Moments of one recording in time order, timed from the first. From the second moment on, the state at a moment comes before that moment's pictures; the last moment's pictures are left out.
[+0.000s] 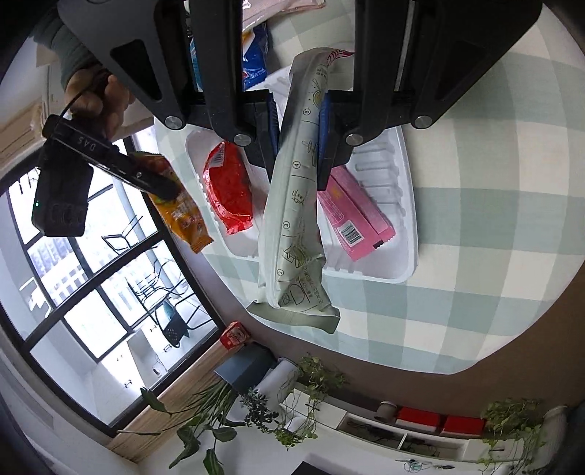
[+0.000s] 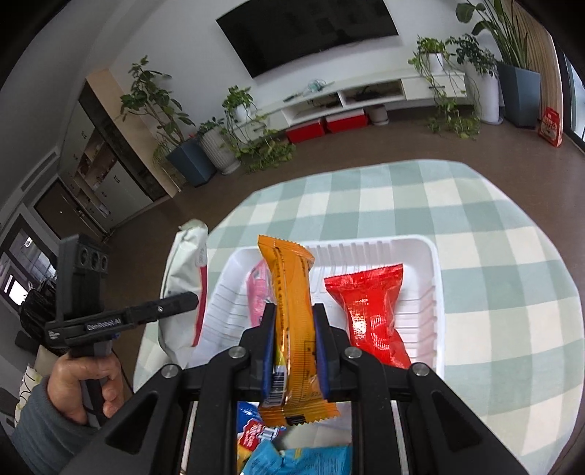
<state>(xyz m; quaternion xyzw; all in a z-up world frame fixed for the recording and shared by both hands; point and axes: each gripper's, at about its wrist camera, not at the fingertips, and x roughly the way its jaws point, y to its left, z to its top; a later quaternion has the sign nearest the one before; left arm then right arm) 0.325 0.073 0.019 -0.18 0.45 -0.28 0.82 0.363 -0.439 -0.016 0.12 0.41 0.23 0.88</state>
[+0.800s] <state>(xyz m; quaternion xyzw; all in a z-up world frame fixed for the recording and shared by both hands) 0.354 0.057 -0.031 -0.21 0.49 -0.26 0.81 0.390 -0.408 -0.071 0.07 0.46 0.21 0.86</state>
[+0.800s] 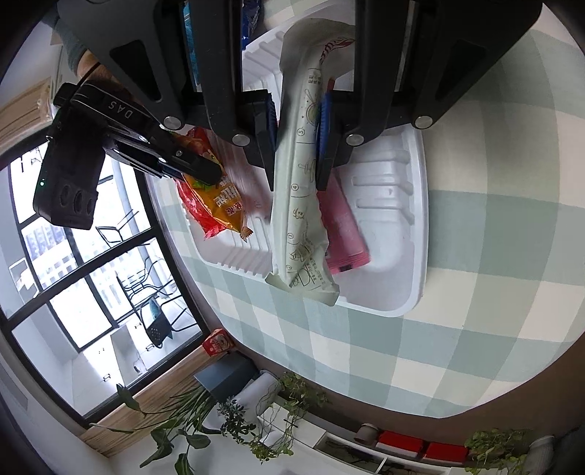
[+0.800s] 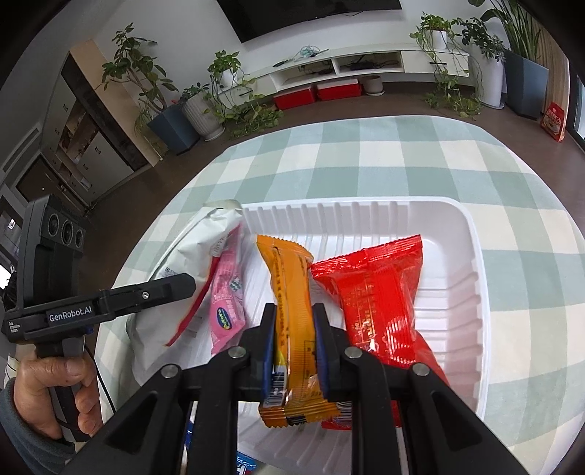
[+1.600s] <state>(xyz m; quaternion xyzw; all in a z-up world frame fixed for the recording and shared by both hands) 0.352 0.046 -0.025 -0.19 0.49 -0.26 0.81 0.388 -0.395 -0.082 0.04 0.47 0.20 0.86</state>
